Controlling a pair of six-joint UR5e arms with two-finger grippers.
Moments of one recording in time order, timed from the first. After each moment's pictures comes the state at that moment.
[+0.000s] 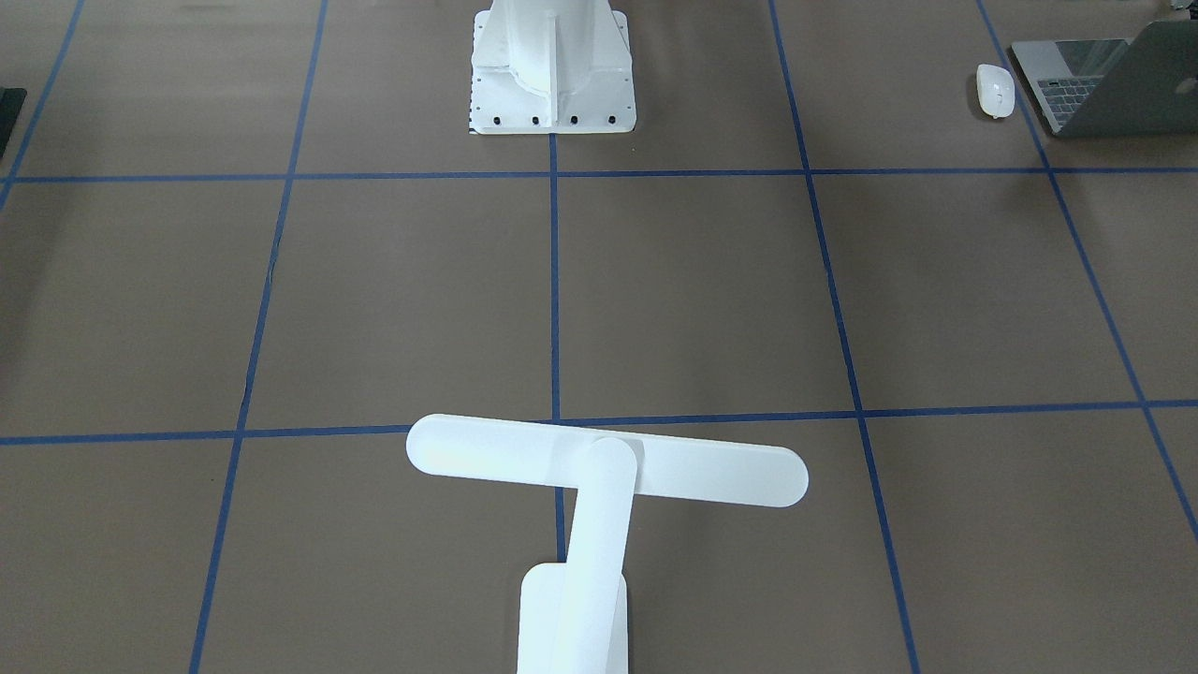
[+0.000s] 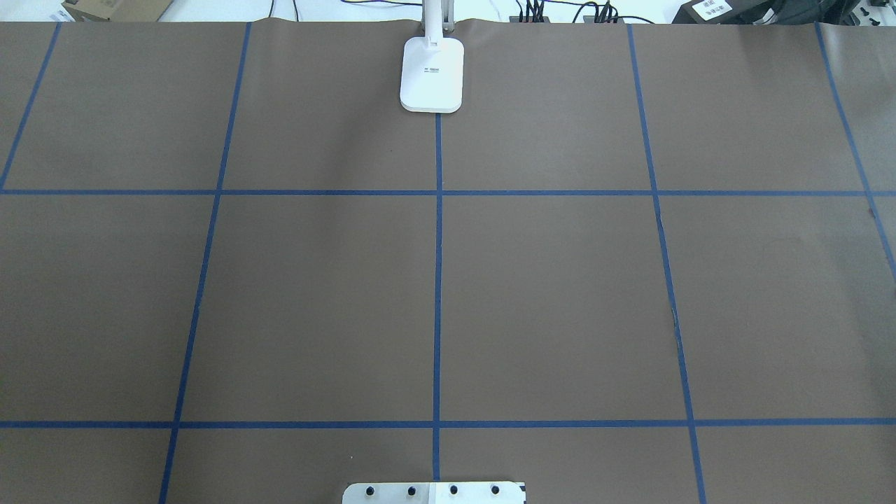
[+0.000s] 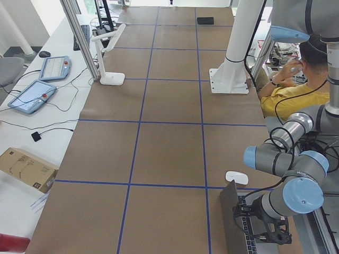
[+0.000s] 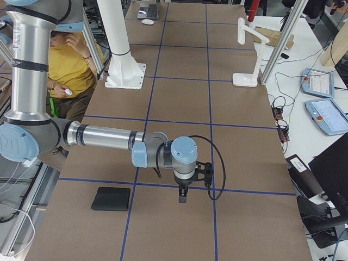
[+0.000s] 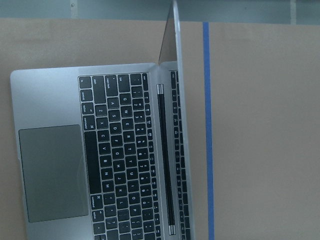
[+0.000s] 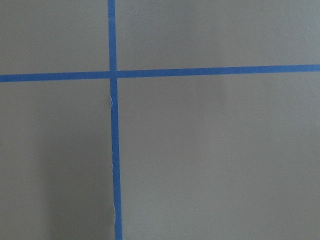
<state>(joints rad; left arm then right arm) -2.31 -0.92 -1.89 -1.39 -2.27 -0.73 1.59 -1.71 1.64 -1.45 2.29 0.06</state>
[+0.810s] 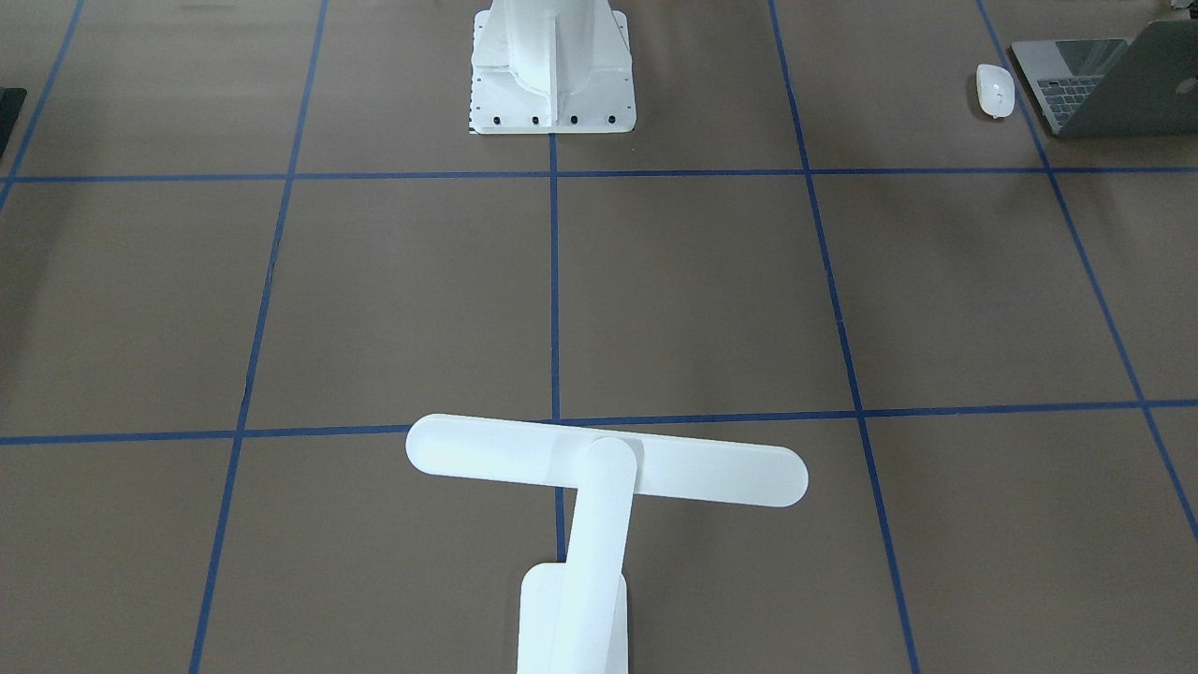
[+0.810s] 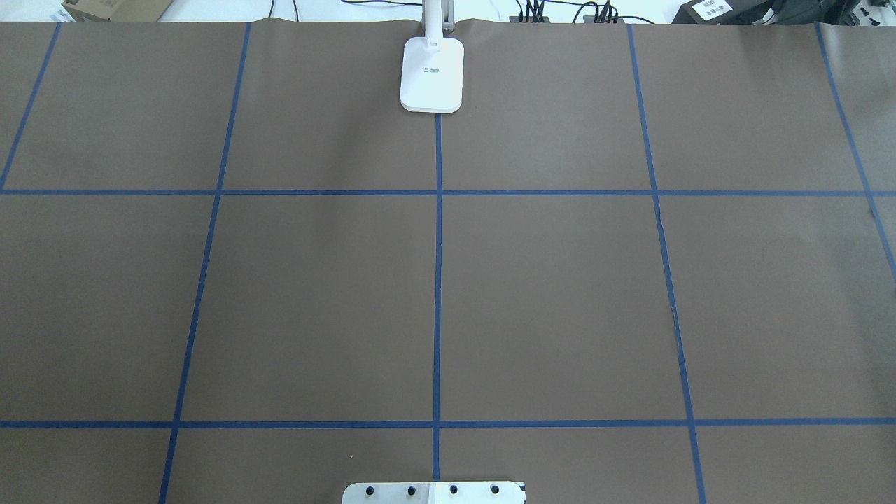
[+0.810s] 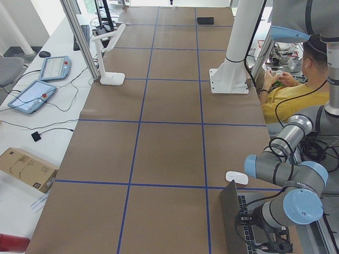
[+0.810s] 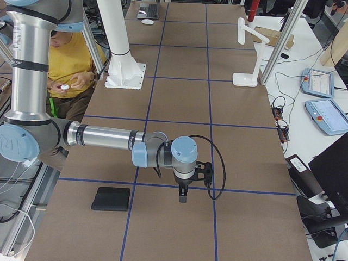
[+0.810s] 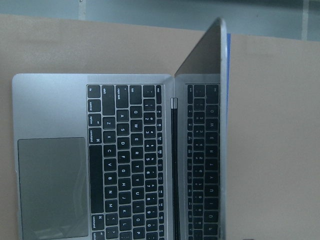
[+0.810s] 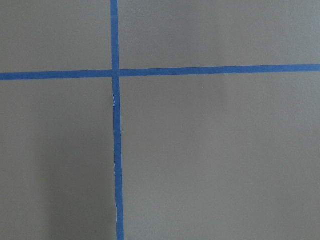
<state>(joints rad) -2.31 -0.93 -1.81 -1.48 -2.26 -0.77 1.59 -1.71 1.64 -1.45 2.29 0.06</state>
